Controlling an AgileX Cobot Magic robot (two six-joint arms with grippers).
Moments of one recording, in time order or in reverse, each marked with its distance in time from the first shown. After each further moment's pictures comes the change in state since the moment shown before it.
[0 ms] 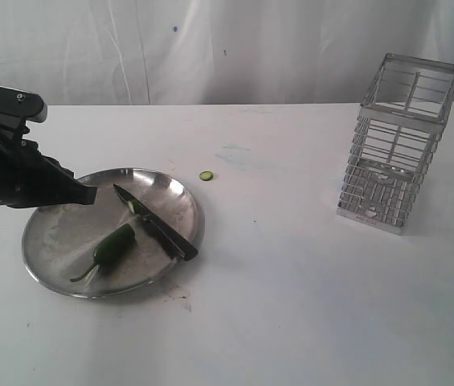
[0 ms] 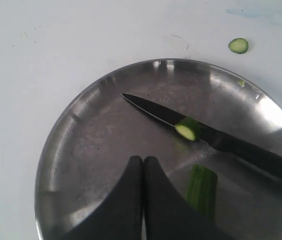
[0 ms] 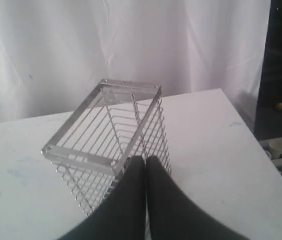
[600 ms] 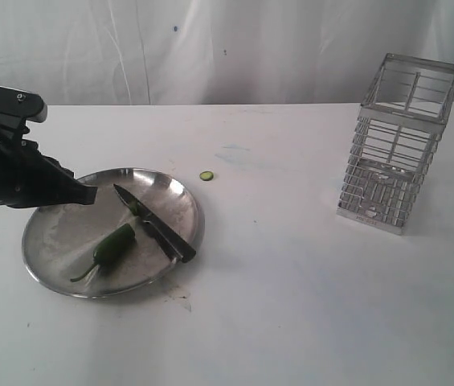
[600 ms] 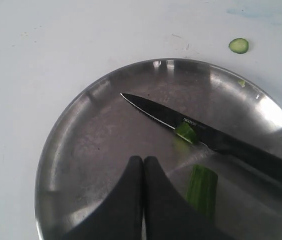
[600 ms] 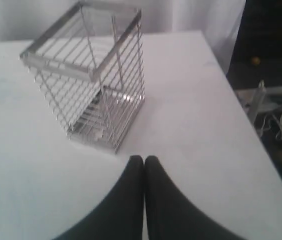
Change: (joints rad) left arm 0.000 0.000 0.000 -0.002 0.000 0.000; right arm 0.018 -0.171 0.003 -0.025 0.401 -0.058
